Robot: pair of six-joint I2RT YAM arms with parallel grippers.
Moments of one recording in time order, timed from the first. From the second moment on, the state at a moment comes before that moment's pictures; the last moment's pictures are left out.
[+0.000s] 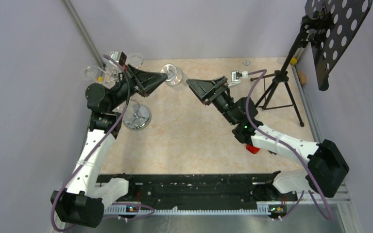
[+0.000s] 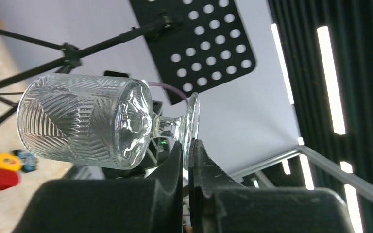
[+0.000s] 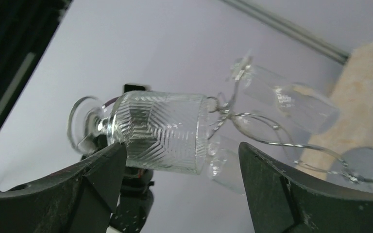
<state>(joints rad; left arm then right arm) -0.16 1.03 1.03 0.46 0.81 -1.64 0.81 1.31 0.85 0.83 0.07 1.19</state>
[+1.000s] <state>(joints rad) -0.17 0.96 0.93 0.79 0.66 -2.09 0.85 1.52 1.03 1.48 -0.37 1.01</state>
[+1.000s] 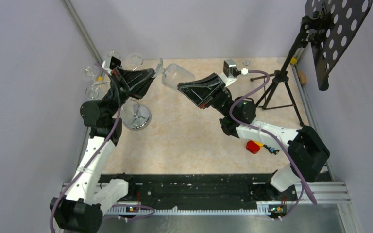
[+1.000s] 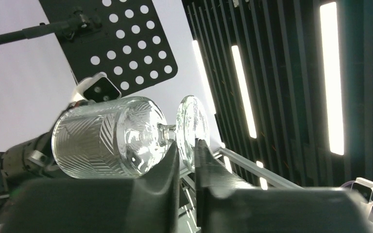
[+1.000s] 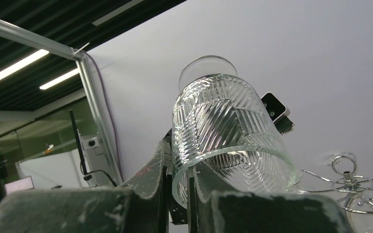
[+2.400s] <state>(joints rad) -0.17 0.88 1.33 -0.51 0.44 -0.62 0.70 1.91 1.85 -0.77 0.29 0.21</state>
